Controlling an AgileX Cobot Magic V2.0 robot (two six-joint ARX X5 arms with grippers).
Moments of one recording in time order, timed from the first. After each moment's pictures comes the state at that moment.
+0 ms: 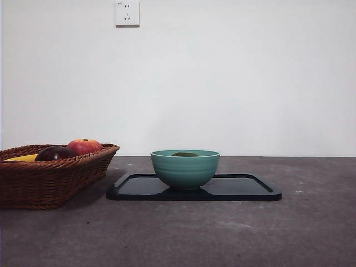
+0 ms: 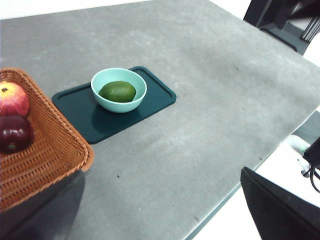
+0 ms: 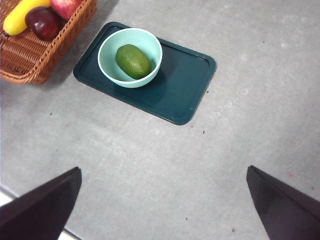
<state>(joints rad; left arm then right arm) -0.91 0.39 1.01 -1.05 -0.07 -0.23 0.45 0.86 1.29 -1.18 -0.08 0.08</state>
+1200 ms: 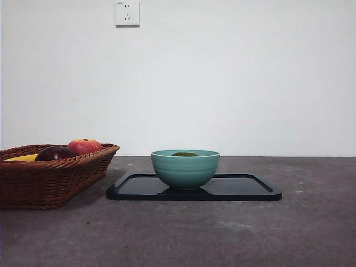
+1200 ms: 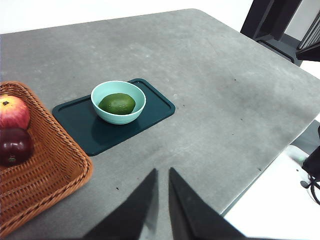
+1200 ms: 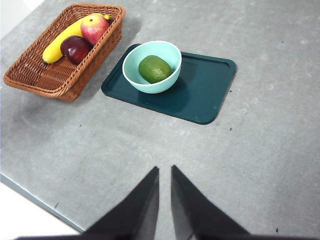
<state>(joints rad) -0.91 0.39 1.01 -1.01 -0.08 -0.22 0.46 0.49 0.96 -1.04 -0.13 0.22</state>
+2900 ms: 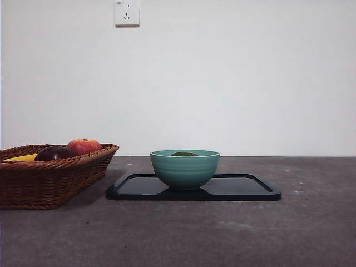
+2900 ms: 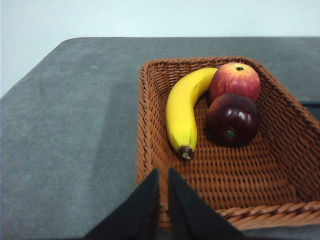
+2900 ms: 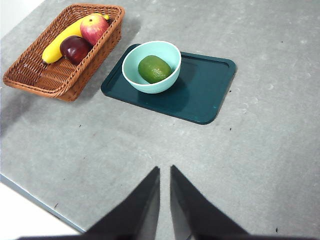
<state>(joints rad) 0.04 0.14 0.07 -0.13 0.06 0.01 0.46 0.49 0.96 -1.04 -0.13 0.22</state>
